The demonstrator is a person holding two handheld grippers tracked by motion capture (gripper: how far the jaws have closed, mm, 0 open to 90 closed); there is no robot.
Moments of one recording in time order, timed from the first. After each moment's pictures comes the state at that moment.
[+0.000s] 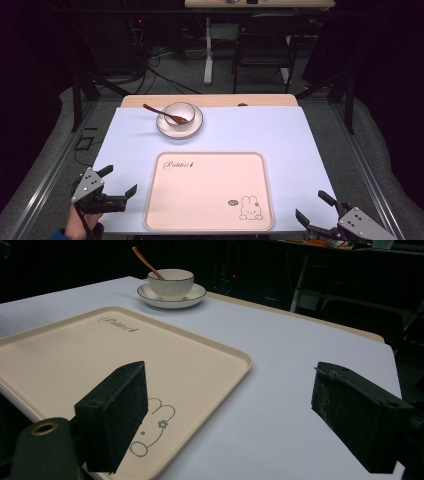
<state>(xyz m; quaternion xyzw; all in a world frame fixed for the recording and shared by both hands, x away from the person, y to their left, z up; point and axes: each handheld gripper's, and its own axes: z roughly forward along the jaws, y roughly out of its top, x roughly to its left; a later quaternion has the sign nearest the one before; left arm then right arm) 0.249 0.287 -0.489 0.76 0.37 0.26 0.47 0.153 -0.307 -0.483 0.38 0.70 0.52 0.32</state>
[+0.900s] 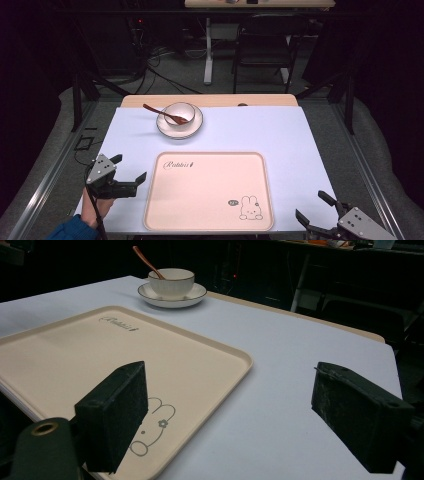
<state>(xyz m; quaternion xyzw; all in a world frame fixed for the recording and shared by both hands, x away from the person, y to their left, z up) 0.281 0.264 -0.477 0.76 0.38 0.26 0.46 0.153 -0.307 -0.483 0.38 0.70 0.52 0.32</state>
